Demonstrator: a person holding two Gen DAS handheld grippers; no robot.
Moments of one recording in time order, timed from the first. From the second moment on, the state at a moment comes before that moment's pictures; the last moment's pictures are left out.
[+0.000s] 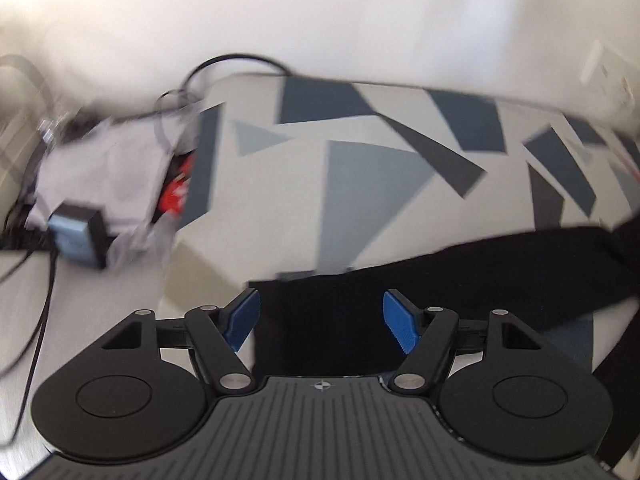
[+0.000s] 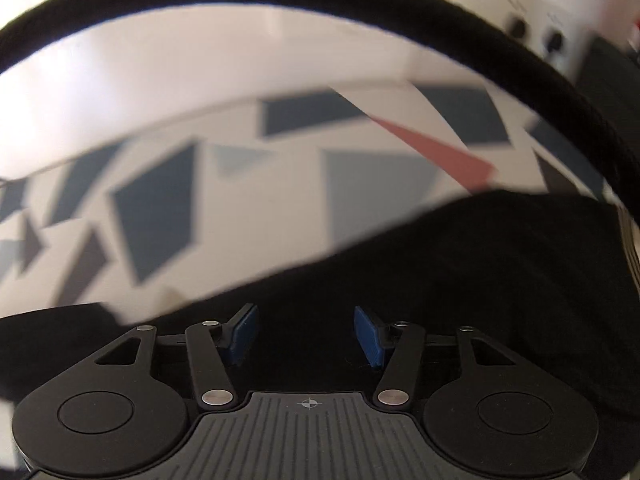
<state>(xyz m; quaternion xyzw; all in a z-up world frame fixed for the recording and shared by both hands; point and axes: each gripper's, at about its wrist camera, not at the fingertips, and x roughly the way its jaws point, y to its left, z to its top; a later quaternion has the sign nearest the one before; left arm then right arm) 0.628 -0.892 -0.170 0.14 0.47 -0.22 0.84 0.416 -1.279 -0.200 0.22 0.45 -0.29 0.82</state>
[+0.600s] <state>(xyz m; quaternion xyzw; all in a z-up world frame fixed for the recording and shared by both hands) 0.662 -0.948 -0.202 0.25 0.39 -0.17 0.87 0.462 -1.362 -0.213 0.18 0.36 -0.38 0.84</state>
